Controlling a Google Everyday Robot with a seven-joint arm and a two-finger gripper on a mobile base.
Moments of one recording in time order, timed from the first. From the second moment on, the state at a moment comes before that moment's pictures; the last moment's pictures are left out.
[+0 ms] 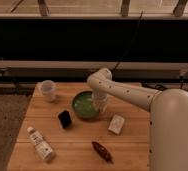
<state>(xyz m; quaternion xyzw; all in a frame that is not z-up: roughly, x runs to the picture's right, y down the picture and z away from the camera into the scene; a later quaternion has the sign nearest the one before) 0.047 0.133 0.888 -0.33 -0.18 -0.46 0.80</state>
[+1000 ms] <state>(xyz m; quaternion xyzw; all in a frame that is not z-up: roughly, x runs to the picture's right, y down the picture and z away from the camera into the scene) 0.094 0.064 0.917 -0.33 -0.15 -0.41 0.84</state>
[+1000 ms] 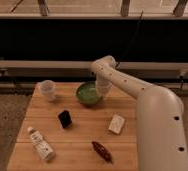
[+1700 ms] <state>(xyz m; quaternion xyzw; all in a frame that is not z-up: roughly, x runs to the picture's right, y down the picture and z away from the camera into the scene) 0.153 0.121 0.866 -0.34 -0.14 -0.37 0.86</state>
